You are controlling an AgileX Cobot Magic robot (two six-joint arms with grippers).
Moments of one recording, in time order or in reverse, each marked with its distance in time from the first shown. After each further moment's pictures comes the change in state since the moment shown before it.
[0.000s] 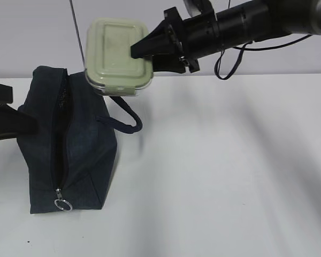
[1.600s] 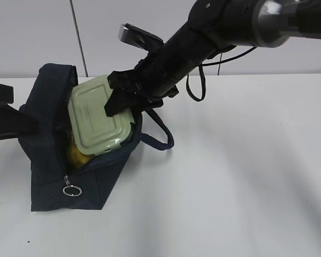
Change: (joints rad) left arm 0.000 0.001 0.000 -0.004 -0.004 0.005; right arm 0.246 -0.002 0.000 -0.552 -0.269 0.283
